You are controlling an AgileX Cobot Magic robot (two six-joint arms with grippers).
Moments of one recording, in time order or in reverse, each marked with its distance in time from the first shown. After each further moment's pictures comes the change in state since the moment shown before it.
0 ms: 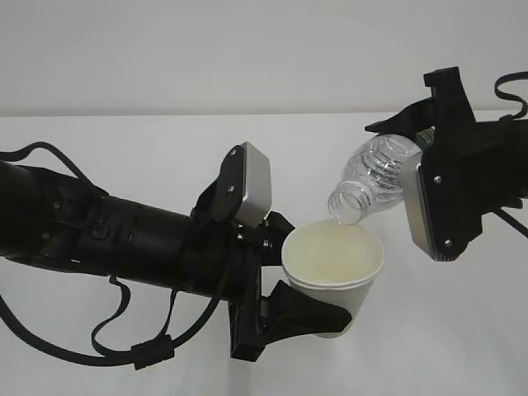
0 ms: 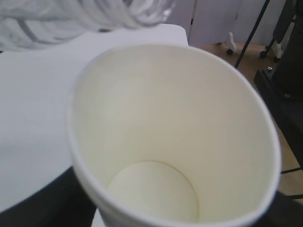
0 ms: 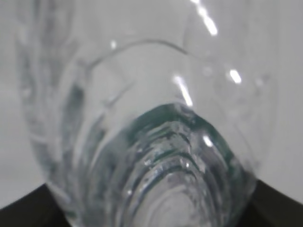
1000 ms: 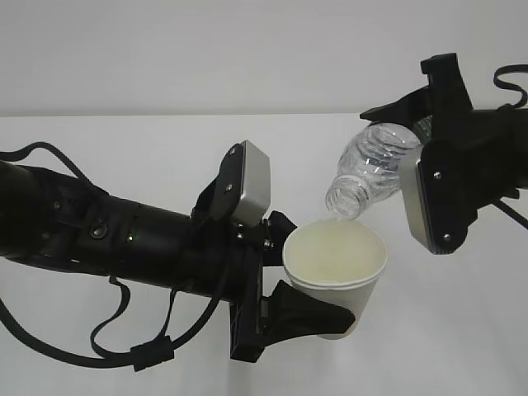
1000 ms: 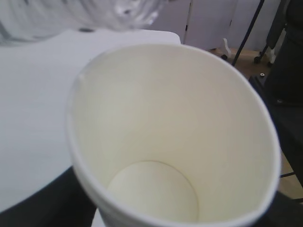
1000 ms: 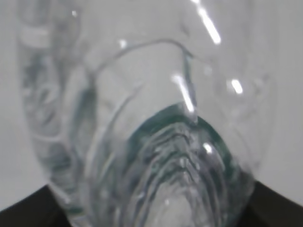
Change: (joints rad) left arm 0.000 0.000 0.000 -0.002 -0.029 0.000; right arm 0.000 0.000 -0.011 0.091 -0.039 -0.144
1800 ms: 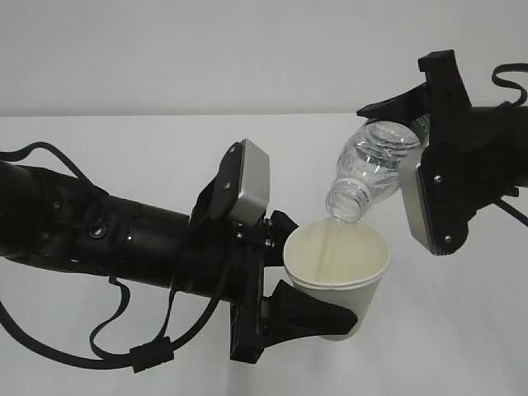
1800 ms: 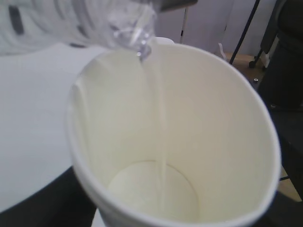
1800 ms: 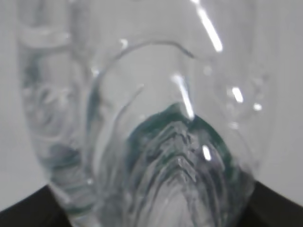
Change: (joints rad) left arm 0.000 0.000 0.000 0.000 -0.025 0.000; right arm 0.000 0.000 0.000 0.033 -0.022 -0.079
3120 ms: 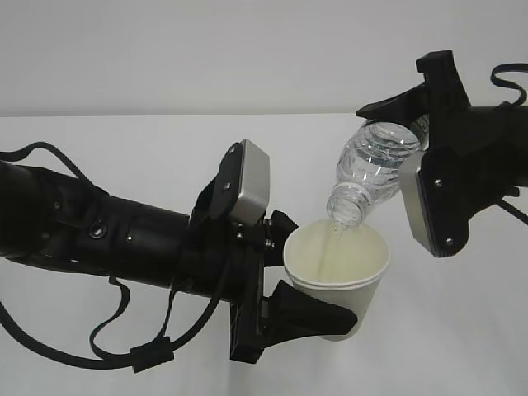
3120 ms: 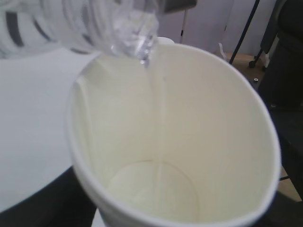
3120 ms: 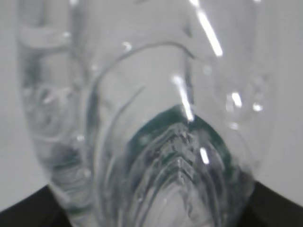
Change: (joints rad) left arm 0.000 0.000 0.000 0.000 0.000 0.000; right arm 0.000 0.000 0.000 0.000 -0.004 -0.035
